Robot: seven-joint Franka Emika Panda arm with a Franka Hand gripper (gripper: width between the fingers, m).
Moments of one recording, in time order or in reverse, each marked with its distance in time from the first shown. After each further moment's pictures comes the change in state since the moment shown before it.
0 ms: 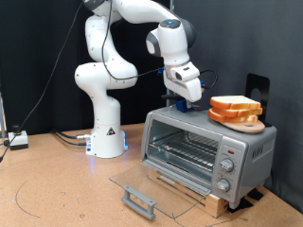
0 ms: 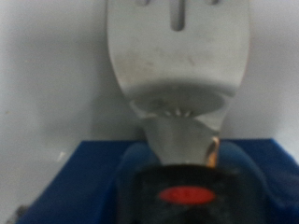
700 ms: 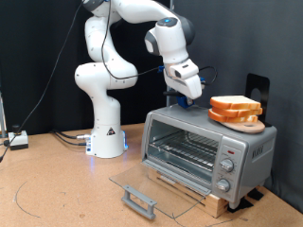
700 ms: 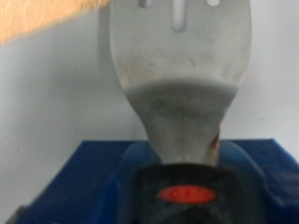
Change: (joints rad) arm 0.017 -0.055 -0.047 0.000 0.083 -0.005 -0.030
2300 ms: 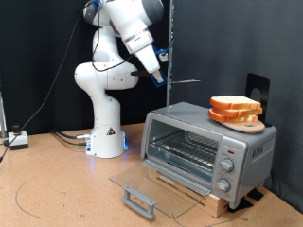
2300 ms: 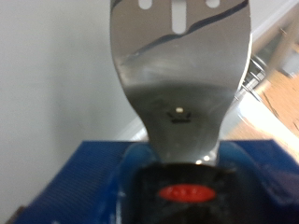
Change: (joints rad) arm -0.257 -0.217 -0.319 -0.023 -0.121 -0.085 0.060
